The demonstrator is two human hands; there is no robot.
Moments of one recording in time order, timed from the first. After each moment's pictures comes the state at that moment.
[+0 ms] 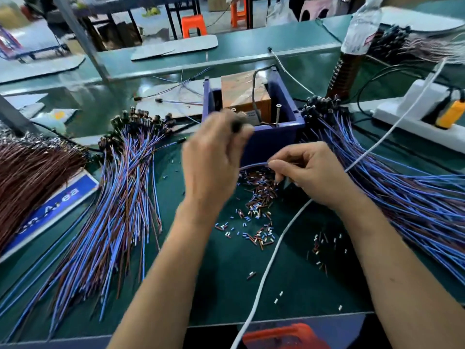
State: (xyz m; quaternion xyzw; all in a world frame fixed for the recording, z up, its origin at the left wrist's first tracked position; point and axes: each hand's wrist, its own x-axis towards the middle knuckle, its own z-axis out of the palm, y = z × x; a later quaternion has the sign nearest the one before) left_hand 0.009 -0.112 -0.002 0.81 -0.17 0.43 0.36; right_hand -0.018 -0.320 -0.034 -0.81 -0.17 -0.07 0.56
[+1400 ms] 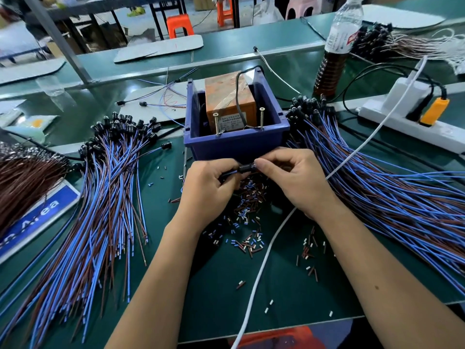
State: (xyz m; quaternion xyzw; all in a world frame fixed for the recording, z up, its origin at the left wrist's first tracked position) left_hand 0.010 -0.109 -0.047 0.85 -0.27 0.13 0.44; right_hand -0.012 -0.311 -0.053 -0.77 -0.09 -0.13 0.62
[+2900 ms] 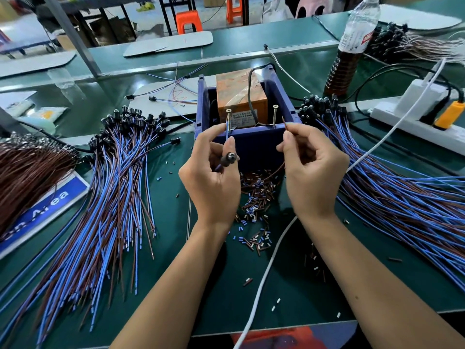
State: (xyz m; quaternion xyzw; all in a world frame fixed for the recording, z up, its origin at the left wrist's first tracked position) left_hand -0.009 -0.139 -0.037 0.72 -0.10 0.42 0.54; right_hand -0.019 -0.280 -0.041 -0.73 -0.01 -0.45 0.52
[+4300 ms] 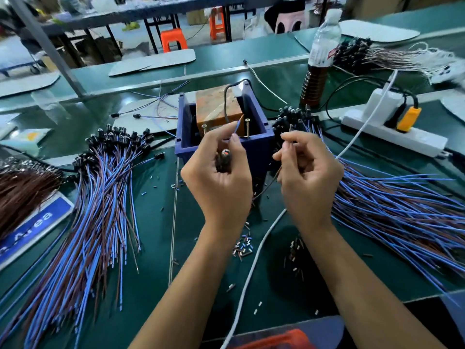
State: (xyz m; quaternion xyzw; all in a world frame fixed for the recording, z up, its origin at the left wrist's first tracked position) left_hand -0.024 -0.183 -0.004 0.68 -0.12 0.42 0.59; right_hand -0.037 -0.300 -0.034 -0.70 0.01 -0.45 0.56
